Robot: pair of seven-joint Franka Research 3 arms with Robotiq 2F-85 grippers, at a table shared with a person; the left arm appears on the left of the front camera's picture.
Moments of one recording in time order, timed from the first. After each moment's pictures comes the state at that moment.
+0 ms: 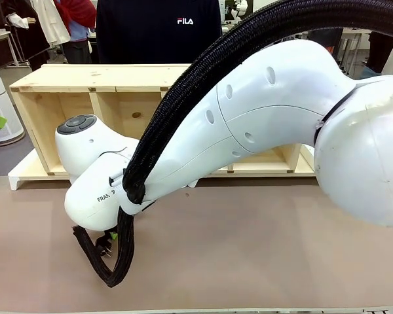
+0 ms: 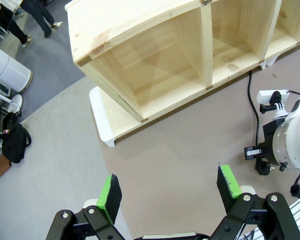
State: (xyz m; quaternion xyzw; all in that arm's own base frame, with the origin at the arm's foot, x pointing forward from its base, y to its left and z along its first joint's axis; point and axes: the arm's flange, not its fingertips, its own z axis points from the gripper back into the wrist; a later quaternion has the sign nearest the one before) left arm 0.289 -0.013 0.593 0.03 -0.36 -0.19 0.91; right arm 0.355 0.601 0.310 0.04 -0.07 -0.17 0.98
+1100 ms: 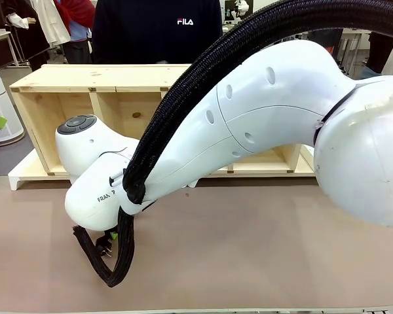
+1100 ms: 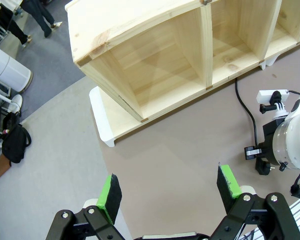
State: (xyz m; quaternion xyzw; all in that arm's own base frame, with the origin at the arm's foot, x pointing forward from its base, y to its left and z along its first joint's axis) left arm 0.289 -0.013 0.593 0.03 -0.36 -0.19 0.91; right arm 0.356 0.601 0.310 0.04 -0.07 -0.17 0.98
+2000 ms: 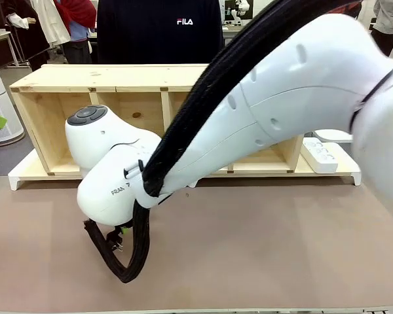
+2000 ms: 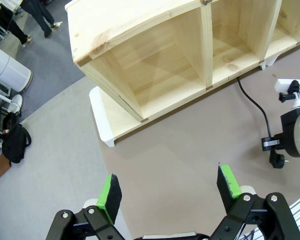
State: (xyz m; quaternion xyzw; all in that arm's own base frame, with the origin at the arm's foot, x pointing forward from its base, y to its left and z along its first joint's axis) left arm 0.289 -0.013 0.593 0.03 -0.36 -0.19 0.91; right arm 0.348 0.564 0.335 0.04 -0.08 -0.18 0.98
